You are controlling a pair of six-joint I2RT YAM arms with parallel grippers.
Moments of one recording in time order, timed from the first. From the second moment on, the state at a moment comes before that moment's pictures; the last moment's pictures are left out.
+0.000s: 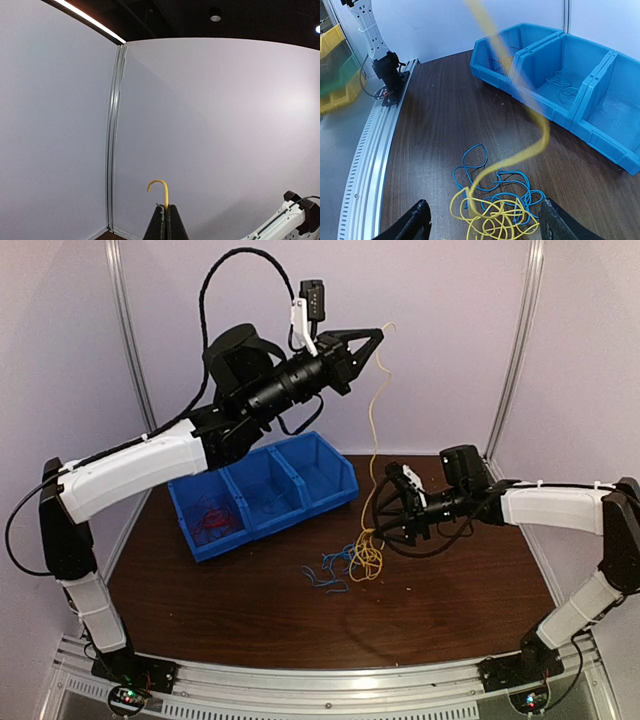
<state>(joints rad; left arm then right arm) -0.97 1.79 1.78 0.43 0.20 -0.20 0.49 1.48 0.92 -0.03 -0.90 -0.33</state>
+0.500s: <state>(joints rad) -0.97 1.79 2.01 0.32 0.13 -0.11 0.55 1.63 0.90 0.10 -0.86 -0.27</state>
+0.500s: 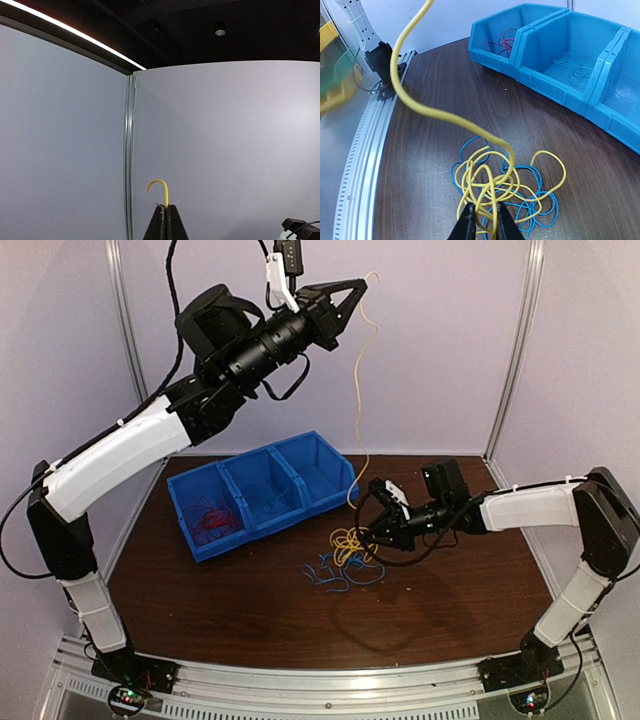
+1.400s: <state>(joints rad) -0.97 1.56 2.00 0.27 -0.09 0.21 0.32 1.71 0.96 -0.13 -0.65 -0.29</state>
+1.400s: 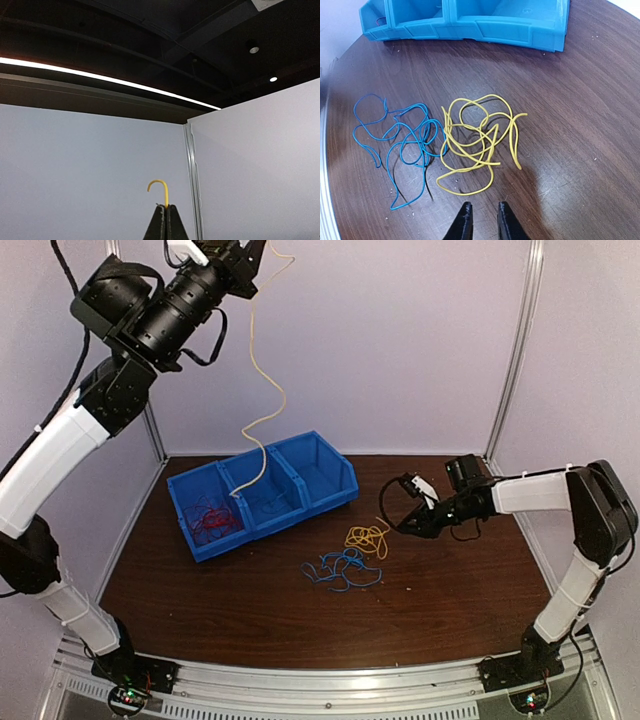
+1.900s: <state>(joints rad) -0.94 1.62 1.89 0.11 -0.12 0.14 0.30 1.47 1.04 -0.33 -0.61 -0.36</state>
